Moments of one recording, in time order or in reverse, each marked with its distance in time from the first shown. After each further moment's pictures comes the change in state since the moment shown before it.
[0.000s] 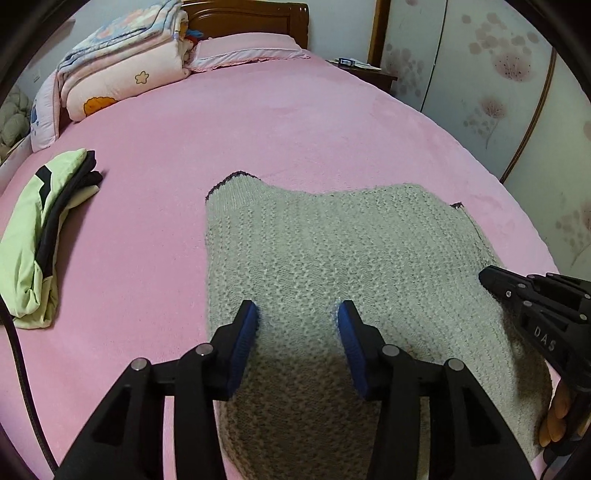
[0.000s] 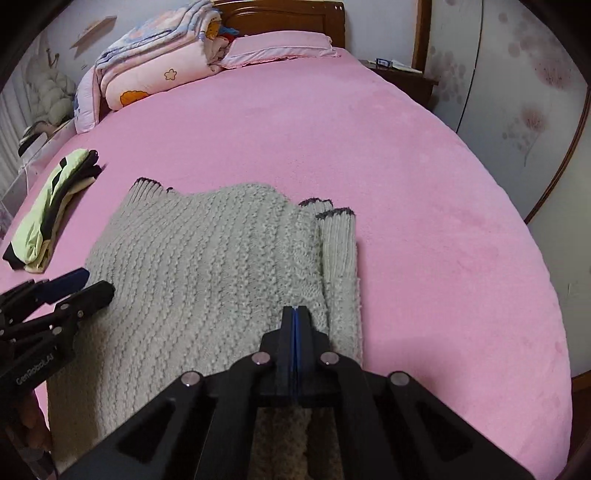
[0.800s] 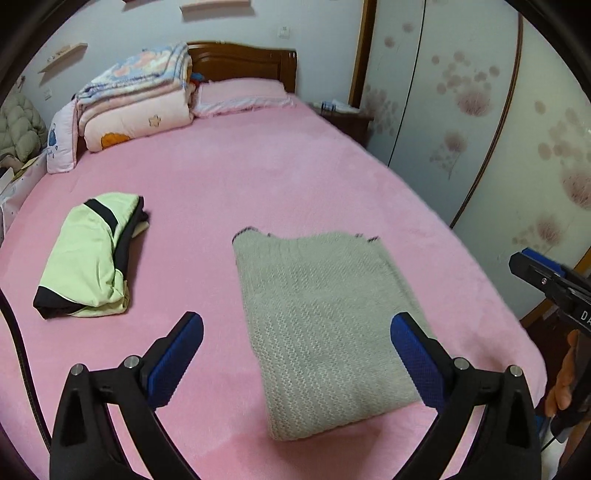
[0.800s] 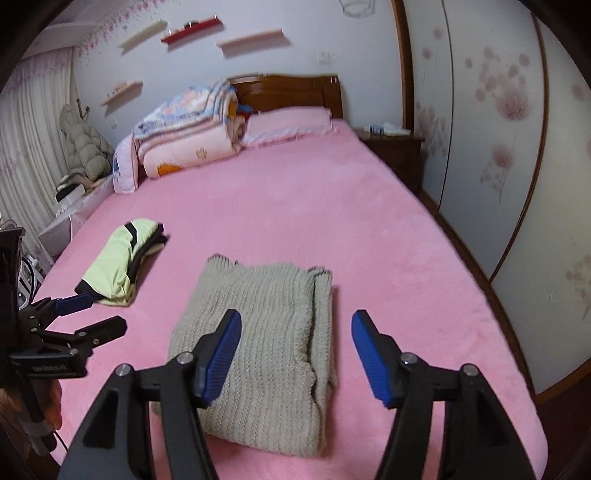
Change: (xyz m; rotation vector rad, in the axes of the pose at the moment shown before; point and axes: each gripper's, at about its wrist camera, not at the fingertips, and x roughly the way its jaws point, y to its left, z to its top) left arm -0.218 0.000 -0.032 0.011 -0.161 -0.064; right arm -0.229 -0.025 -0.039 0.089 -0.301 0.130
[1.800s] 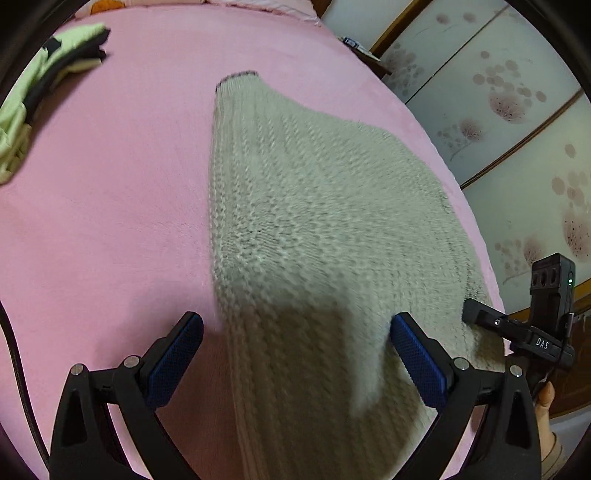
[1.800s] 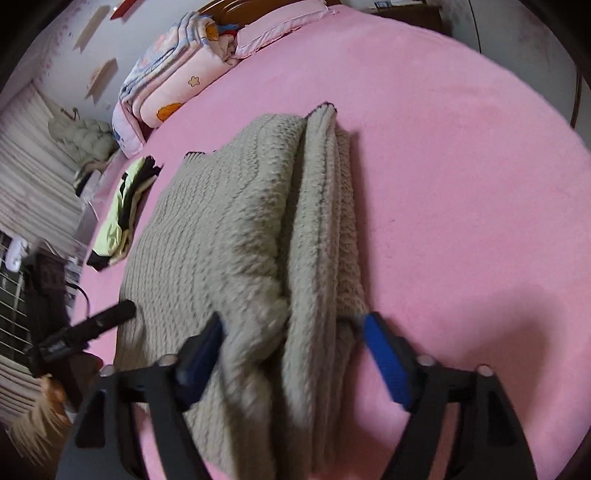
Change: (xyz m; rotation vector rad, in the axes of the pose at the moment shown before) left arm 0.195 0.054 -0.085 -0.288 0.298 -0.240; right arm 0.193 -0.068 -0.103 0.238 0.418 0.276
